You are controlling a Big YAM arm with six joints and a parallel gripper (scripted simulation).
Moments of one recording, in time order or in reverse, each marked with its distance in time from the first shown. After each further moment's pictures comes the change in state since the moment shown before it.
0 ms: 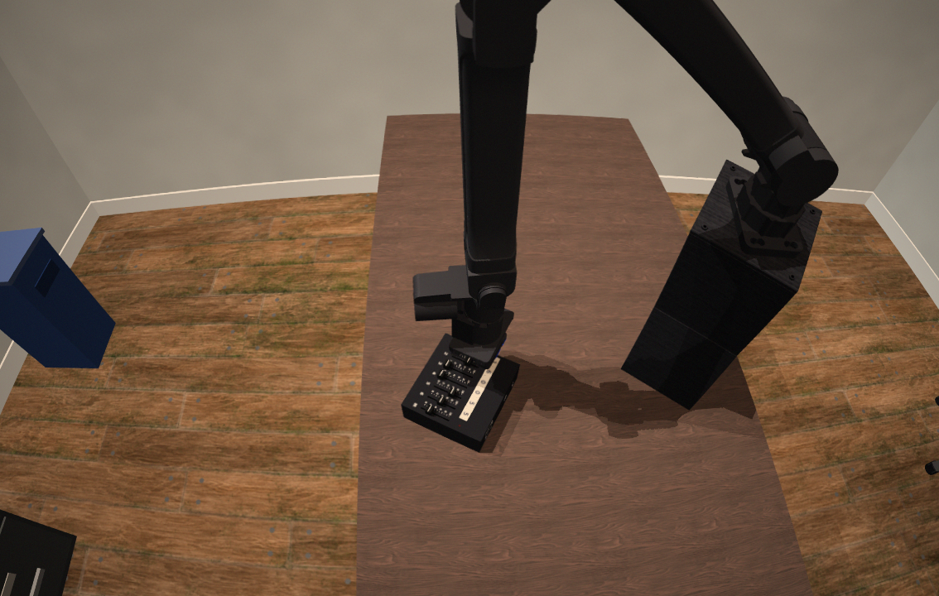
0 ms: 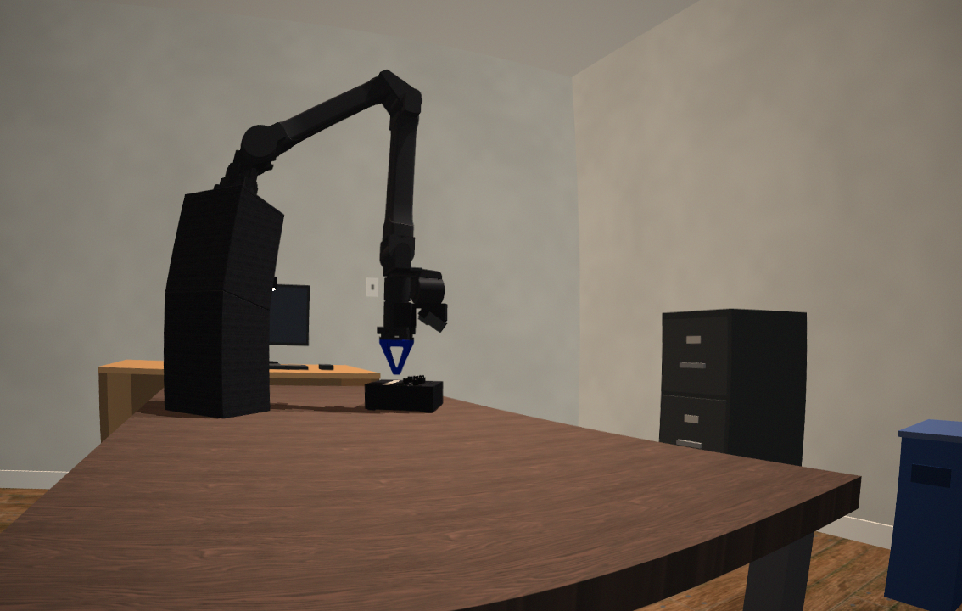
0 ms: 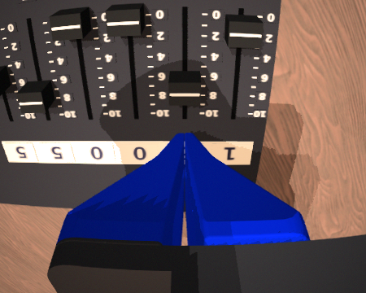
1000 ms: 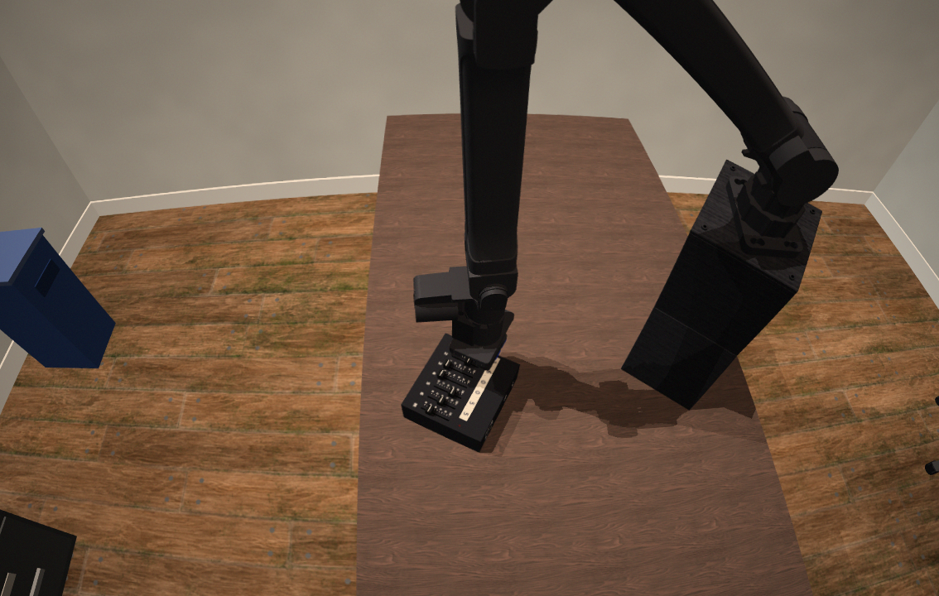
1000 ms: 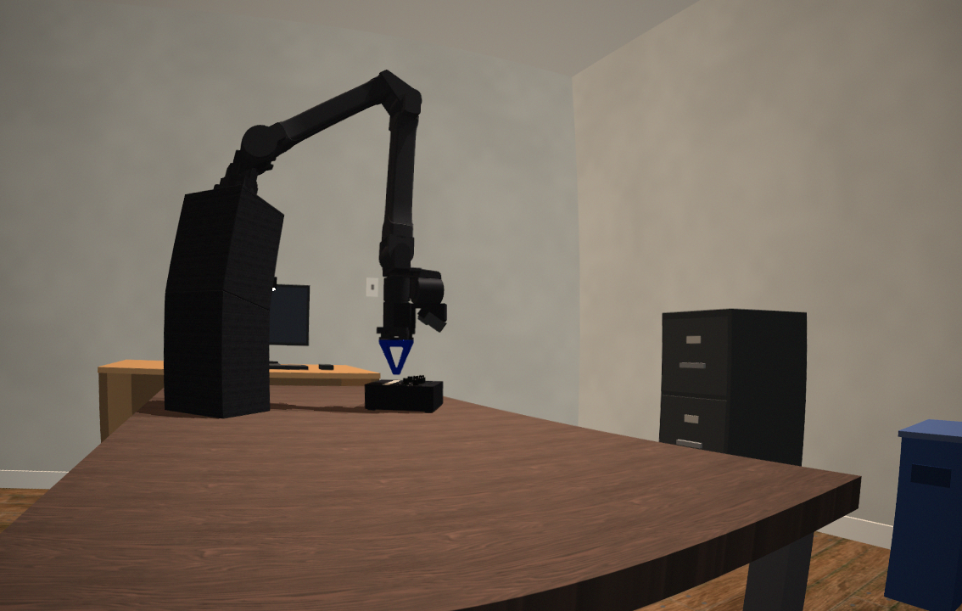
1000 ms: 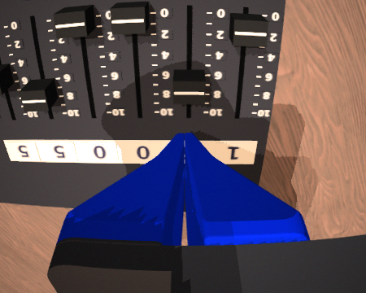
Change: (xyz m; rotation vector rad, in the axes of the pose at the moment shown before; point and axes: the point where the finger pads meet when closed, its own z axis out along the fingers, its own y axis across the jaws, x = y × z) arm 0.001 0.002 0.000 -0.003 -0.004 -0.001
